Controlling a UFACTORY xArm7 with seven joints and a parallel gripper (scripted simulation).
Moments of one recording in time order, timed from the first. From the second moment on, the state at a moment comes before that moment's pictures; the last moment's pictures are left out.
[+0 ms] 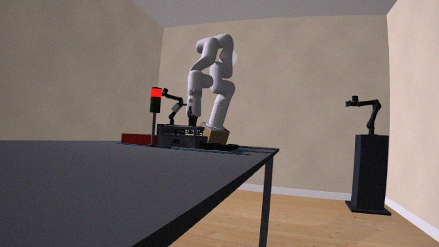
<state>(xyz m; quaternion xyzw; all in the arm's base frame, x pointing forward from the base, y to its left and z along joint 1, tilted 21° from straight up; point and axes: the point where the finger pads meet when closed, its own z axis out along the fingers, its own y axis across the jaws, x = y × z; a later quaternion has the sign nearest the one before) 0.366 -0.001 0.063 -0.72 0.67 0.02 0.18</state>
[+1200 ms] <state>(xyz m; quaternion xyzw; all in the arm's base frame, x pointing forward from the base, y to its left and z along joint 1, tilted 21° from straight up) 0.364 -0.005 0.076 -0.72 0.67 0.03 0.18</state>
